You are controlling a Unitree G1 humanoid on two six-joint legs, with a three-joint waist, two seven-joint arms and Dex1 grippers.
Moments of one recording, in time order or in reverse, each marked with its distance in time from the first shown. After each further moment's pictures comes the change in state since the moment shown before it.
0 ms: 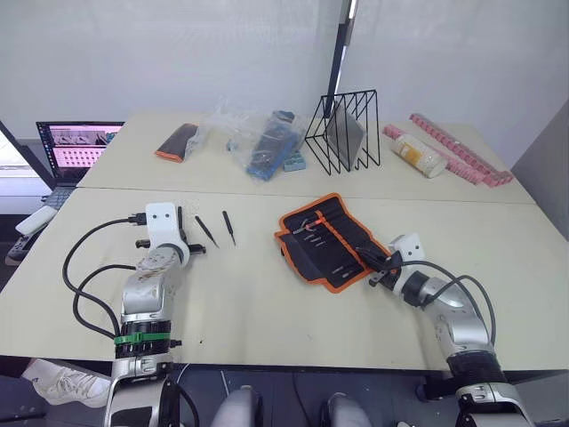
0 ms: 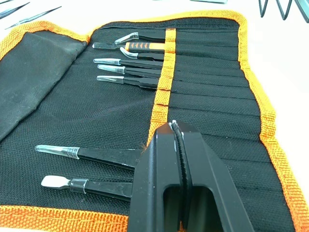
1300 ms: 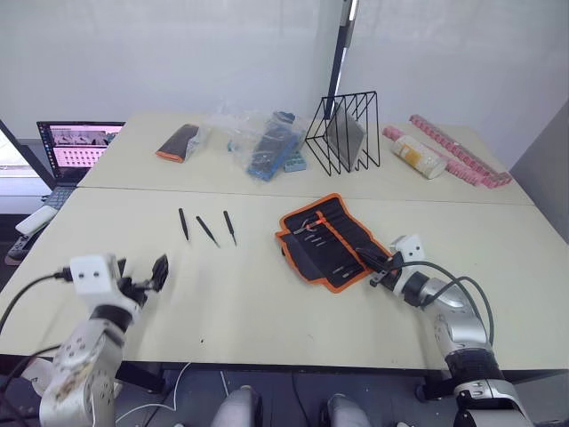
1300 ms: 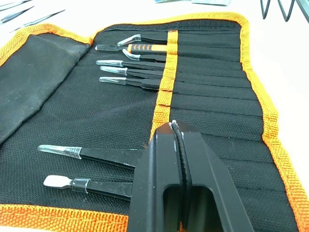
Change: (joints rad) left arm 0.457 0.008 0.222 -0.544 -0.226 -0.138 -0.258; right arm -0.019 0.008 -0.010 0.068 0.005 -0.047 0.027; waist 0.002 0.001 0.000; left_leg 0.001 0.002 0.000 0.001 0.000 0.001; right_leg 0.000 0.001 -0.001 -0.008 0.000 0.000
